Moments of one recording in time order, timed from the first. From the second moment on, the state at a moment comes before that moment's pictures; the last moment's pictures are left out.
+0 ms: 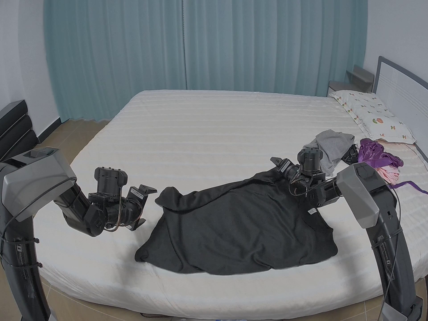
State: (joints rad) left arm -0.19 2.23 -0.87 -0.73 -0.13 -1.25; right arm 0.20 2.79 -1.84 -0.65 0.01 0.77
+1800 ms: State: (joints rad) left arm -0.31 2.28 -0.74 -0.75 0.16 -0.95; right arm 0.18 2.21 -0.44 -1.13 0.10 0.92
